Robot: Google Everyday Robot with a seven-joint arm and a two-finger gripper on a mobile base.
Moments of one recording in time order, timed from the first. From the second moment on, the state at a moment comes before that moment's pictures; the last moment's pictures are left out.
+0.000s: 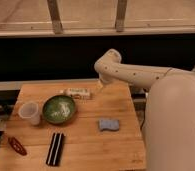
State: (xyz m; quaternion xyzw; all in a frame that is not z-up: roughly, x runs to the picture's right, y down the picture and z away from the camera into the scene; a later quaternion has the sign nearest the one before) arm 0.062 -0.009 0.863 -0.14 0.11 0.47 0.86
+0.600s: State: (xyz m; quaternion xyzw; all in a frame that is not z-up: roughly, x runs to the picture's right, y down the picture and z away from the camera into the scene) arm 0.078 0.100 0.774 -0.15 0.13 0.49 0.85
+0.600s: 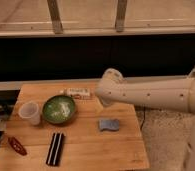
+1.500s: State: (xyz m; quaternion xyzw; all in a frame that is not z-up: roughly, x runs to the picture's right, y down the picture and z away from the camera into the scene) arm 0.152 0.030 0.832 -0.12 0.18 0.55 0.81
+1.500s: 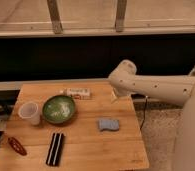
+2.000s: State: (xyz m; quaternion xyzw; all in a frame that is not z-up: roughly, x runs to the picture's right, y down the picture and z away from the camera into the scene) arm 0.137 -0.033 0.871 -0.14 0.14 0.52 0.83
